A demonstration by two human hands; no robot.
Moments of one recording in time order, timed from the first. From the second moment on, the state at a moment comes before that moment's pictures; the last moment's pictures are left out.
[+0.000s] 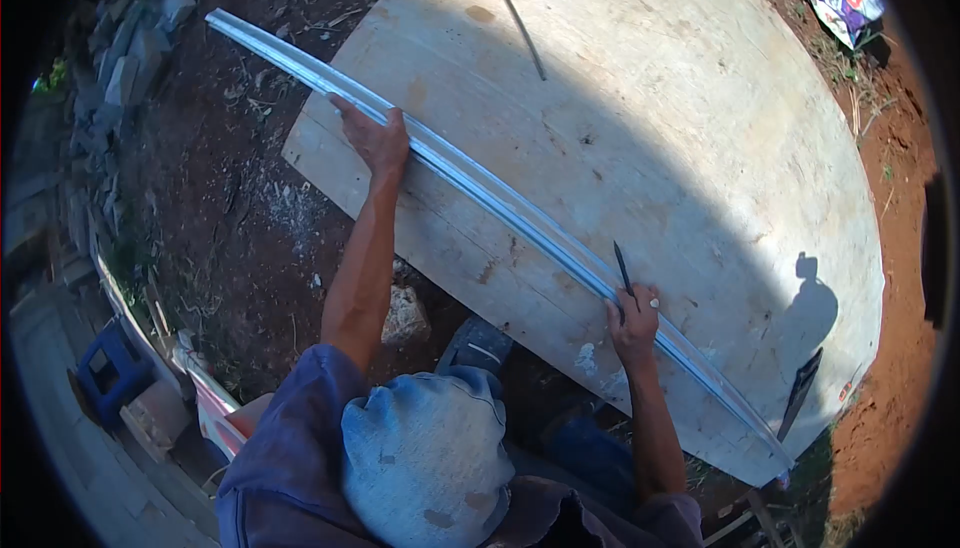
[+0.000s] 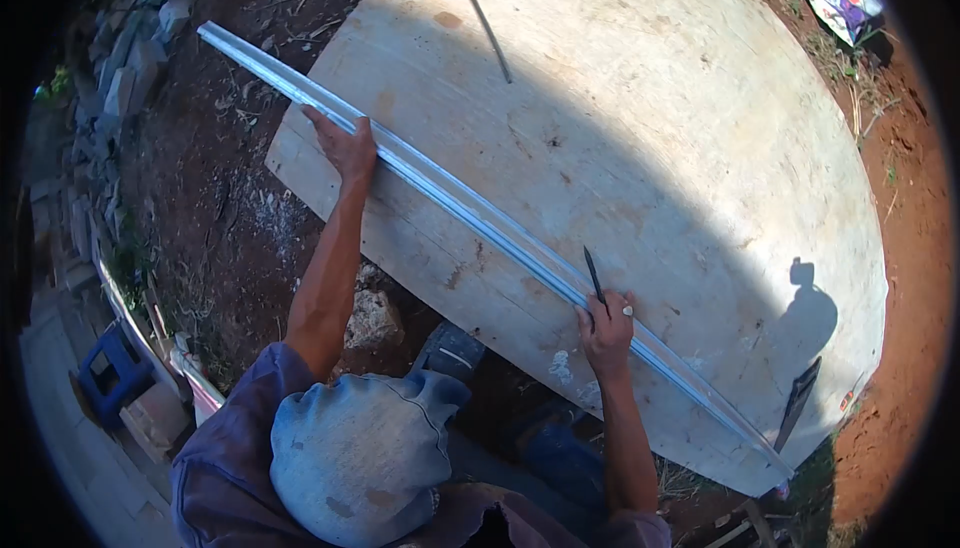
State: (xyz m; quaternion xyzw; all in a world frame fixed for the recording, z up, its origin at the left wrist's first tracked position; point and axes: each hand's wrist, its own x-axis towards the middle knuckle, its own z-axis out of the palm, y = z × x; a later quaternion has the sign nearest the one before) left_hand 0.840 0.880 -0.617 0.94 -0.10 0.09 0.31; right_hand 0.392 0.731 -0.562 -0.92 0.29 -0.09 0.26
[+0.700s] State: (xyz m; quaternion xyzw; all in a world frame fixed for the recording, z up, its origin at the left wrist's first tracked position) left_hand 0.891 0.912 -0.670 0.97 -0.10 0.07 0.22; right_hand 0.201 0.686 -0.584 -0.06 0.95 -0.30 0.00
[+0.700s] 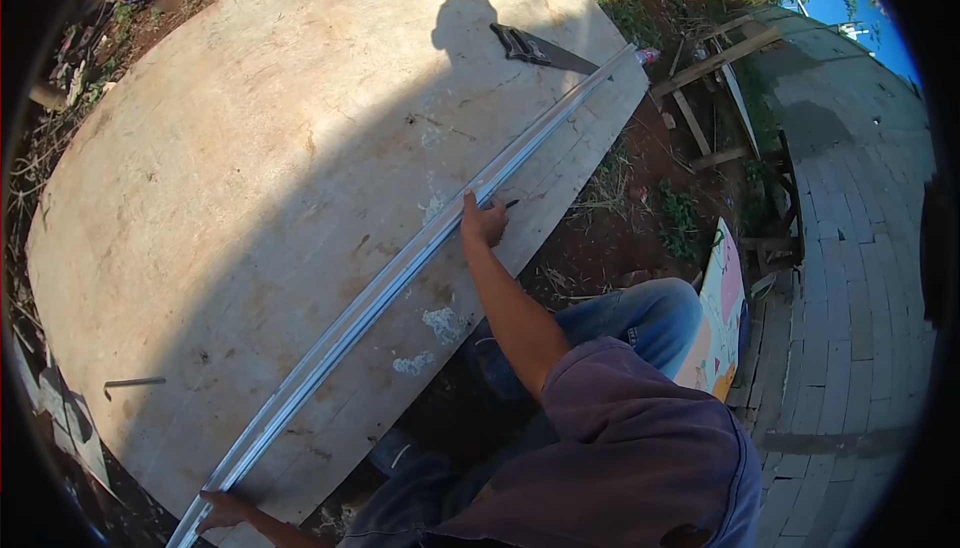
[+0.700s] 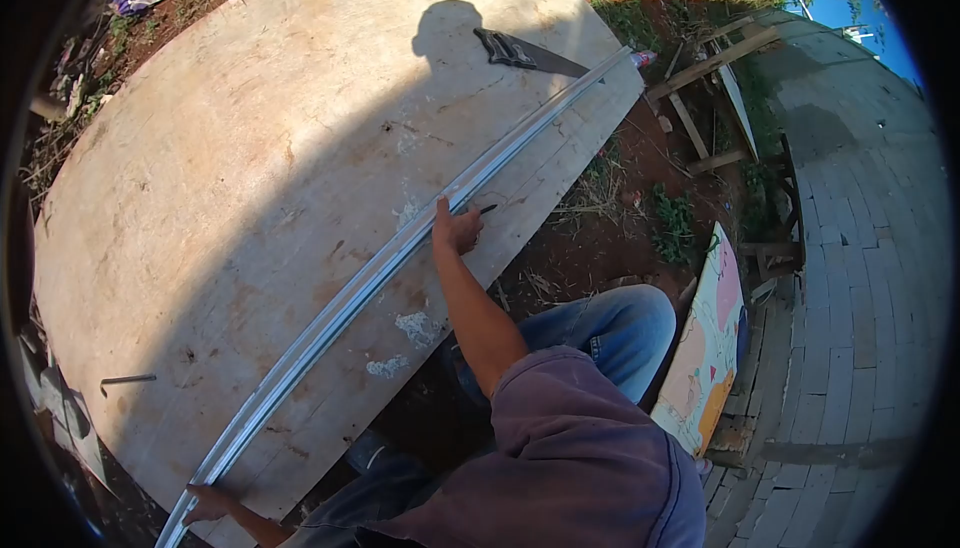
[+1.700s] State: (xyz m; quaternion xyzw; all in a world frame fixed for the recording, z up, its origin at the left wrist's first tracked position) left_hand 0.881 0.908 -0.671 0.90 -0.27 0.13 0.33; right_hand 0.196 0.695 -0.576 -0.09 0.97 -0.24 0.03
